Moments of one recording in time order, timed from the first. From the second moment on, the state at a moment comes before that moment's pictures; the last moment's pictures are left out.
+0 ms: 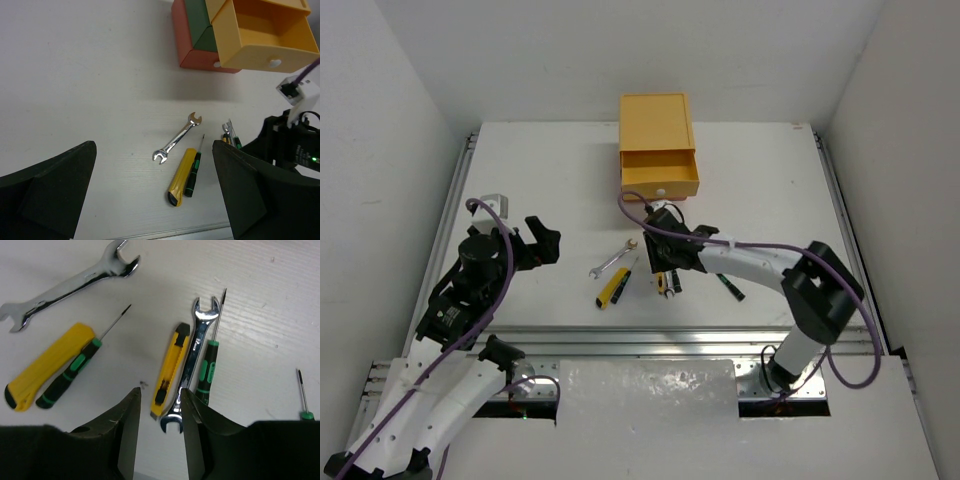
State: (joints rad) left arm -0.36 0.56 0.75 -0.54 -0.22 -0.41; right arm 0.80 1.63 0.99 -0.34 0.22 0.46
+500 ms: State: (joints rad) left arm -0.36 0.56 0.75 -0.54 -0.22 -0.41; right arm 0.80 1.86 1.12 -0.37 0.26 0.47
